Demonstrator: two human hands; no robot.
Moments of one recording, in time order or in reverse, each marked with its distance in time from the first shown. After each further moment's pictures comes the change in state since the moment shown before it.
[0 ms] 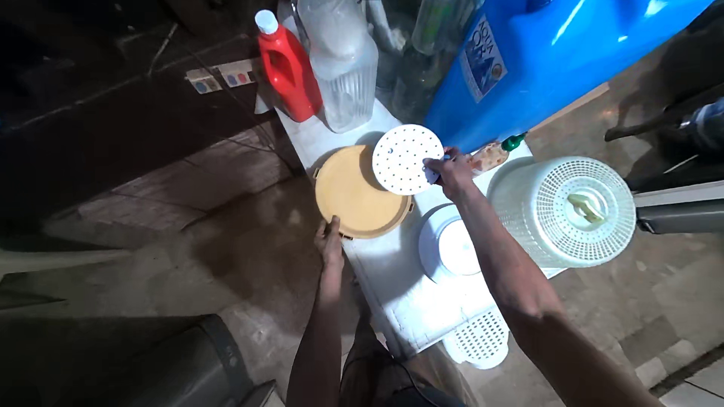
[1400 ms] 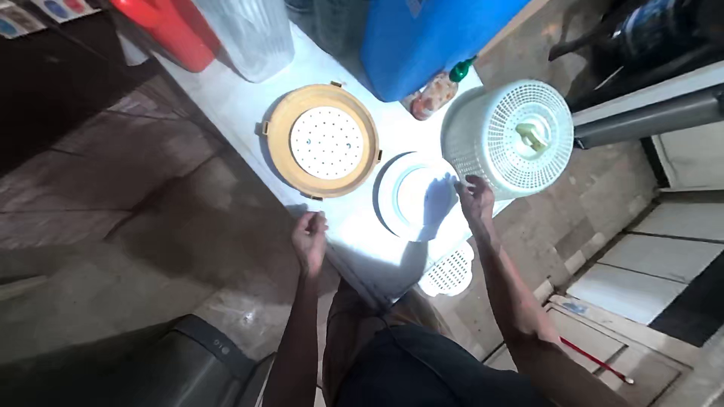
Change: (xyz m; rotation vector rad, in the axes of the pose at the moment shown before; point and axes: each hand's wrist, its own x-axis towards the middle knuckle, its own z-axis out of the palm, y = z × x) left_hand -0.059 -0.026 -0.013 0.526 -0.372 0.239; right_hand -0.149 0.107 -0.190 -0.715 0.415 0.052
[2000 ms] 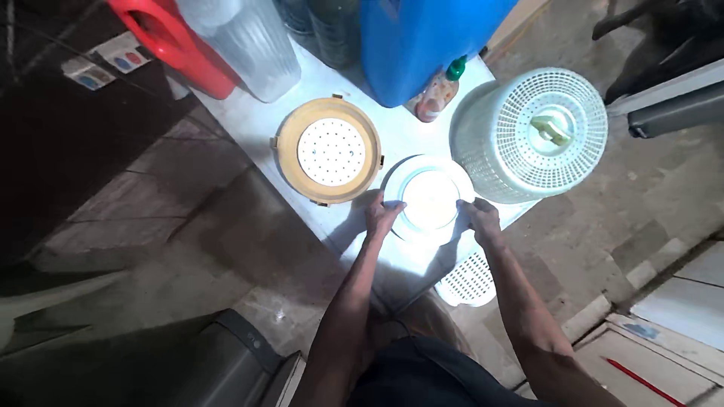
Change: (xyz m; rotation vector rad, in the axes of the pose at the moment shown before) left_hand 0.026 0.038 0.157 0.143 -0.299 -0.062; right_hand 0.015 0.067 0.024 0.536 -0.143 0.298
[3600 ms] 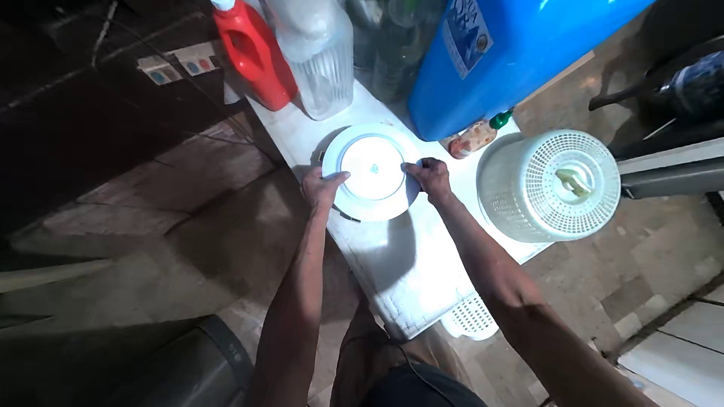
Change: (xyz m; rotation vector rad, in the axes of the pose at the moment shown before) left_hand 0.051 0.033 -0.229 0.028 0.446 0.000; right_hand 0.003 -0.166 0.225 -0.318 -0.218 -0.315
